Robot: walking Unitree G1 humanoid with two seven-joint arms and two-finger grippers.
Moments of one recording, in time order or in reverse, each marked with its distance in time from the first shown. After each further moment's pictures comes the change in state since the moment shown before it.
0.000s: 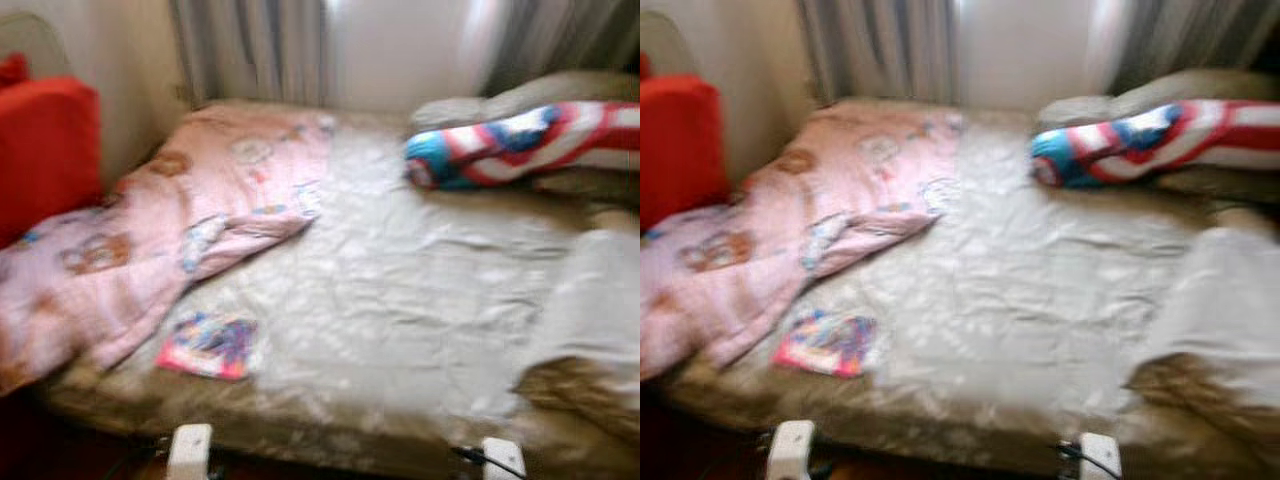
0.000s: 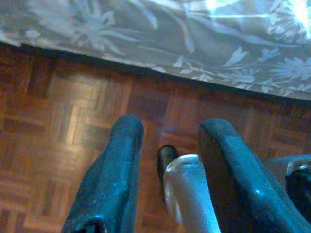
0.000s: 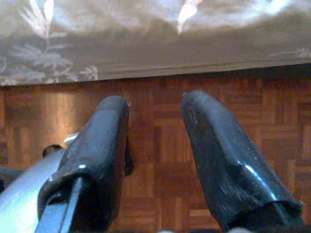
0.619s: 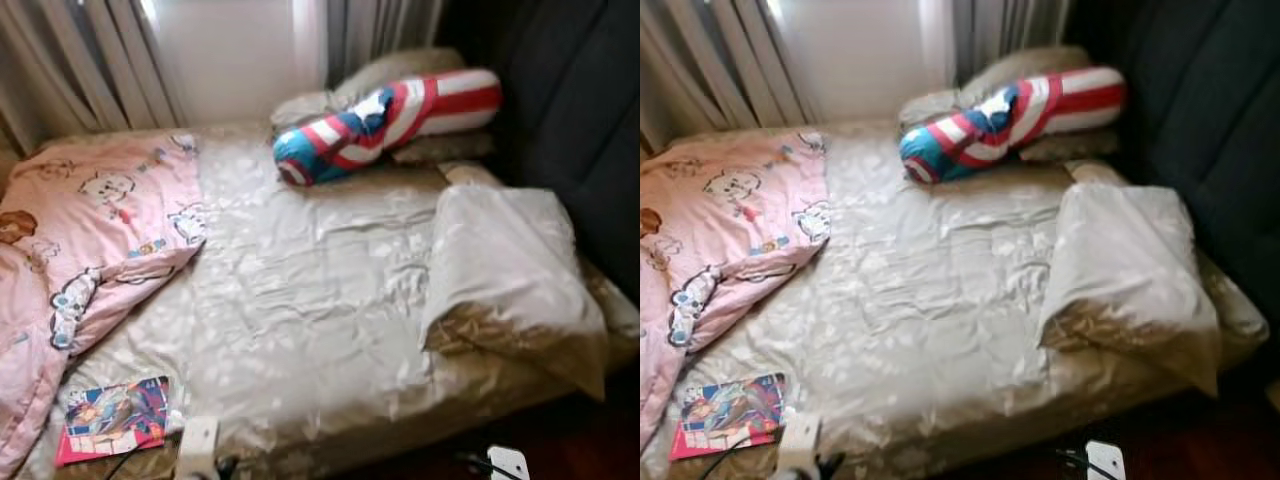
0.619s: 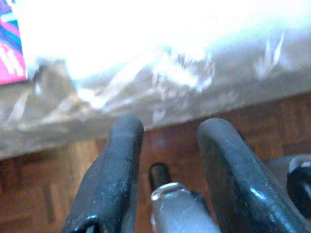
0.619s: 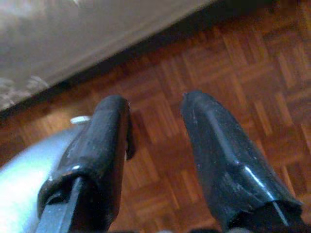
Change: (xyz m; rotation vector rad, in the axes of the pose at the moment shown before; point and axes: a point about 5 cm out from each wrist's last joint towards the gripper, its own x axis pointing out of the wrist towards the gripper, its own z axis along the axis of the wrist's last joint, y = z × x) left arm 0.004 -0.014 0.015 0.008 -0.050 -0.034; right arm -0.002 -0.007 -0.005 0.004 0.014 -0.019
